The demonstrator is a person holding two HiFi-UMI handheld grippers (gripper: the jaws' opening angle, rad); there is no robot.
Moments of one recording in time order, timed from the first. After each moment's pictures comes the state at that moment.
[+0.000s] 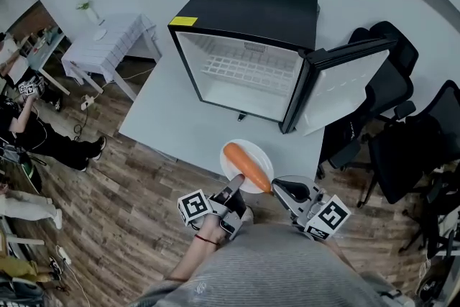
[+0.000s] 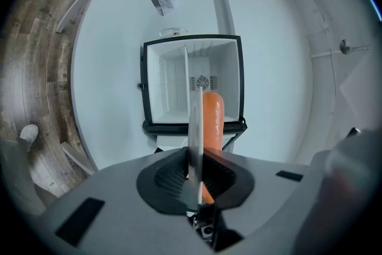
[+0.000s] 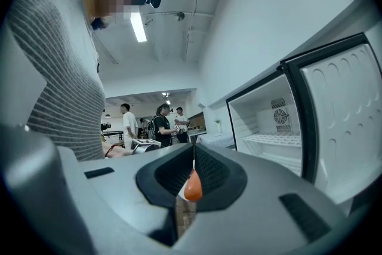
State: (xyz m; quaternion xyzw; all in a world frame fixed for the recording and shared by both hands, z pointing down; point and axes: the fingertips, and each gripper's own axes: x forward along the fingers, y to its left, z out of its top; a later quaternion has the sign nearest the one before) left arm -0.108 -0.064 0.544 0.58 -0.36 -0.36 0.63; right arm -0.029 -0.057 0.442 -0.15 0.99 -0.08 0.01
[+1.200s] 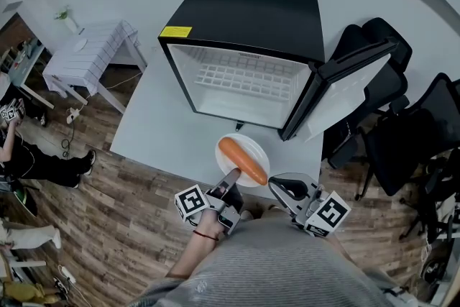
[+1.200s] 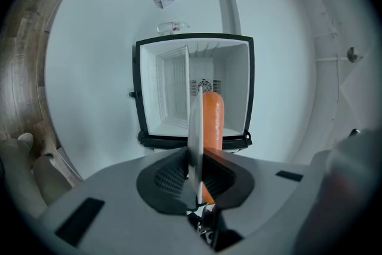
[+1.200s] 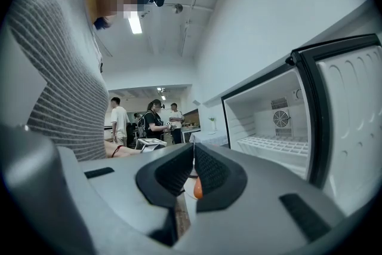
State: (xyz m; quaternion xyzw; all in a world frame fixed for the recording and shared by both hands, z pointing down) left arm -0.160 -0.130 0.554 0.59 -0.34 -0.35 0.64; right arm -0.083 -0.103 0.438 -0.17 0.98 -0.07 -0.01
